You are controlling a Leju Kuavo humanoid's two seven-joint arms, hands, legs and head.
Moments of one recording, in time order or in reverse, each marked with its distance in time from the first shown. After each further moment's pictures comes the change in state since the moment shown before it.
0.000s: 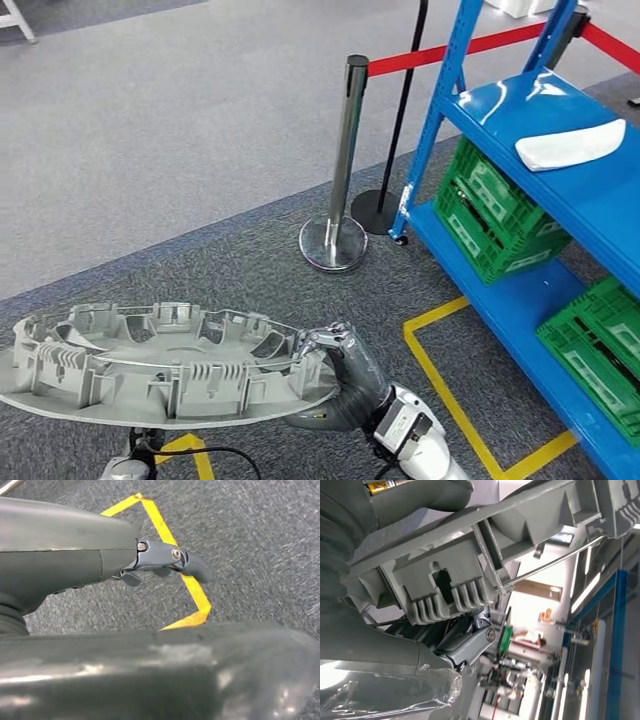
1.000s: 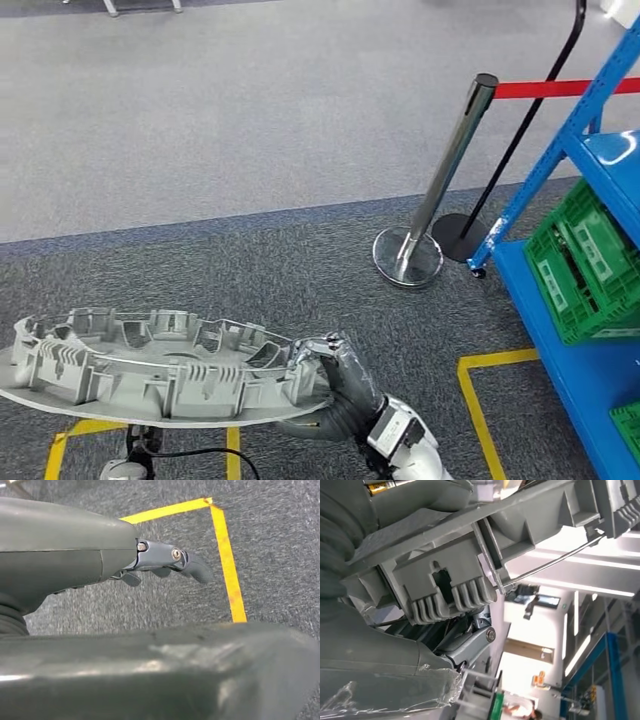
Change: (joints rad) left arm -0.001 -0.003 0.016 0.000 -0.012 0.011 0.003; right arm 0.052 0.016 0.002 0.007 -0.010 -0.017 0.003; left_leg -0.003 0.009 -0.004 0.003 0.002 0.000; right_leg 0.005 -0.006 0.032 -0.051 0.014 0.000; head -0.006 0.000
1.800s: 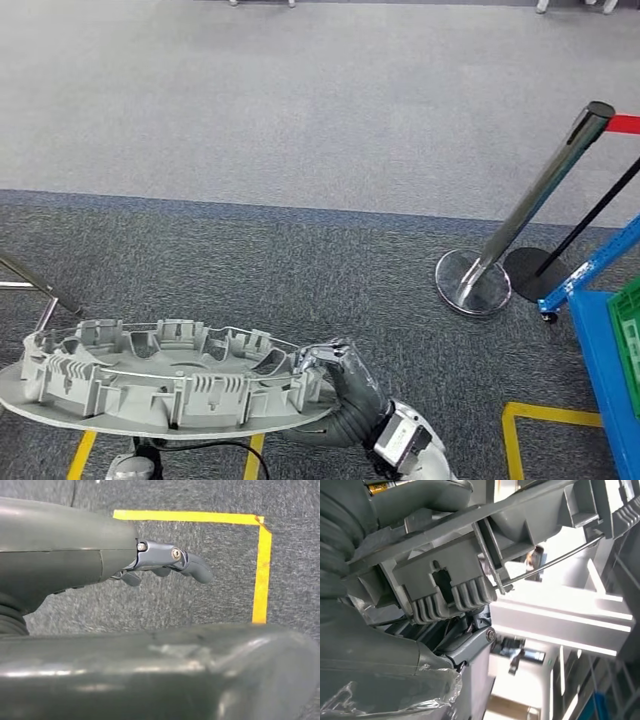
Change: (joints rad) left arm -0.028 -0.012 -0.003 0.000 0.016 0.007 -0.008; right arm 0.015 -0.025 -0.011 -0.024 0.011 0.014 -0.013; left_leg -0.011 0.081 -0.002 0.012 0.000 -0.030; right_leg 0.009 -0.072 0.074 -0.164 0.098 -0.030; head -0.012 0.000
